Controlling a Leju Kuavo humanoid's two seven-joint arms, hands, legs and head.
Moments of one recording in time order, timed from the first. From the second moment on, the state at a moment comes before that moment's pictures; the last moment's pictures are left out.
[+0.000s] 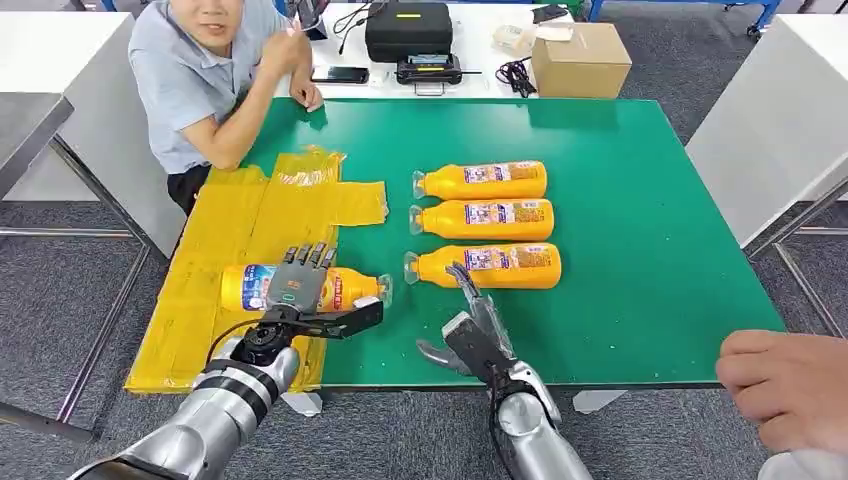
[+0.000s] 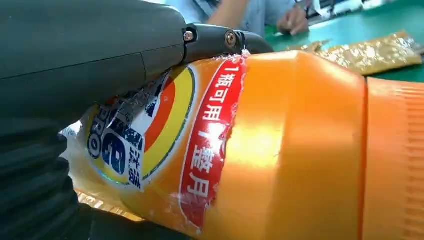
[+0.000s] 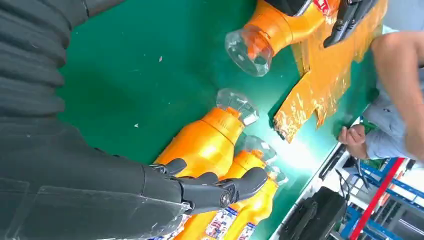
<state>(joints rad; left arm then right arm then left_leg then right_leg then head) -0.60 -0.20 -0.23 -0.51 -1.50 0.31 0.20 -0.17 0.18 0.25 -1.08 0.45 -0.05 -0.51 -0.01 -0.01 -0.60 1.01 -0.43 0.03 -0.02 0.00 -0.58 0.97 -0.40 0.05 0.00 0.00</state>
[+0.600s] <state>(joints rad) -0.64 -0.20 -0.20 -0.46 -1.43 0.14 0.11 -0.18 0.18 0.22 -1.05 0.46 -0.05 -0.52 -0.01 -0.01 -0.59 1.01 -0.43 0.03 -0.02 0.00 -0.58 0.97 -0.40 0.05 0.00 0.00</state>
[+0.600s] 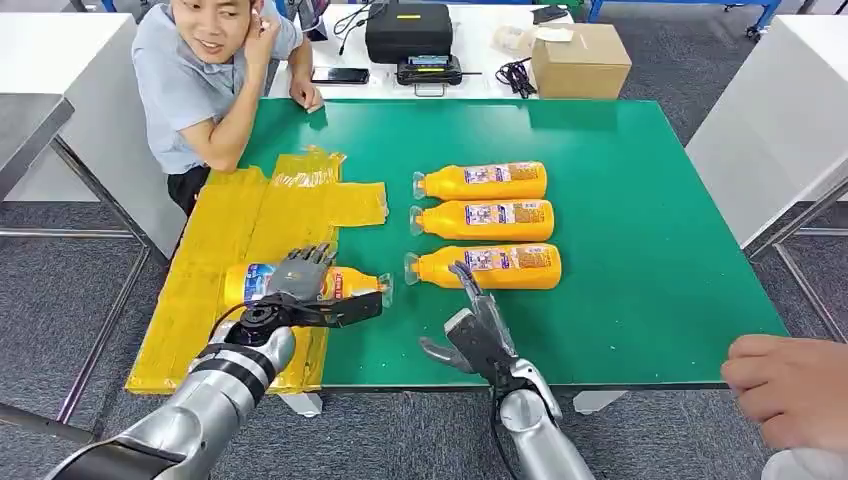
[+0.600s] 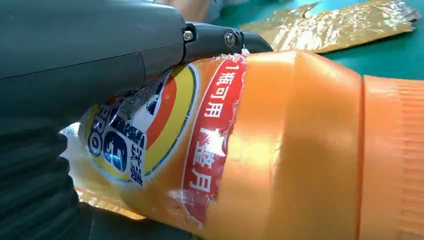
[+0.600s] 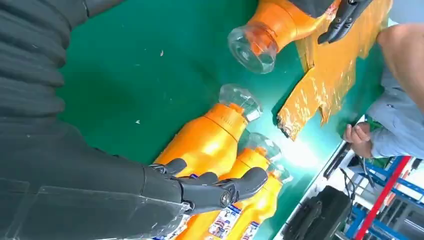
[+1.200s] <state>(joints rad) -0.64 -0.21 -0.18 -0.45 -1.40 0.15 0.07 -0.19 0.18 0.22 -1.04 0.46 -0.04 -0.52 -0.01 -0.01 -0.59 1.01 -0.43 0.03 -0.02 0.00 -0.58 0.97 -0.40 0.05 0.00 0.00</state>
